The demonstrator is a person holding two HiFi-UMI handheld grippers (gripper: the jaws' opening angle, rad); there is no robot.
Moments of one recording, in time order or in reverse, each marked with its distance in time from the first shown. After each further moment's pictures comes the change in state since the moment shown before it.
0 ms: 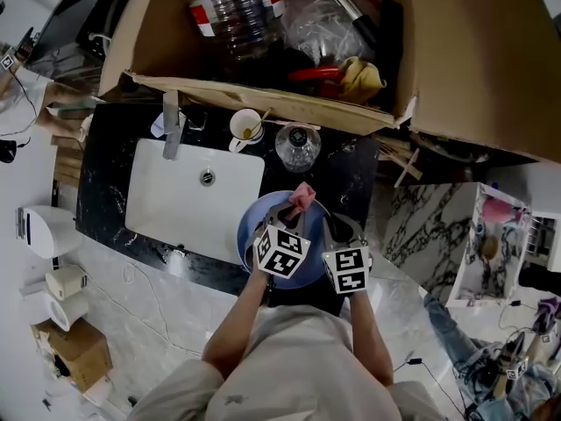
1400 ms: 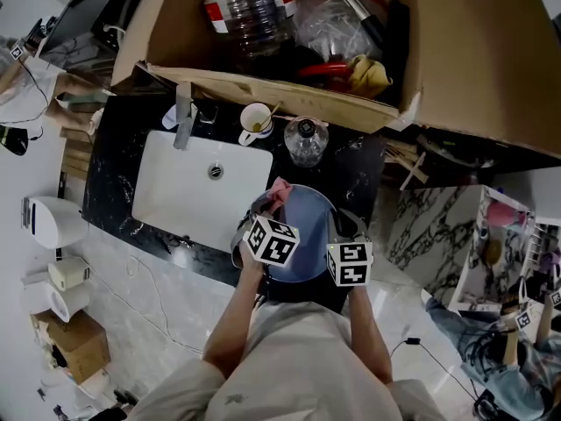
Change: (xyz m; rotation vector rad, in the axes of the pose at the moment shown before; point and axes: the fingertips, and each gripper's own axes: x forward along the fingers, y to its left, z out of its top) left arm -0.029 0.053 -0.041 -0.027 0.206 0.212; right arm 0.000 -0.003 0.000 0.095 -0.021 -0.036
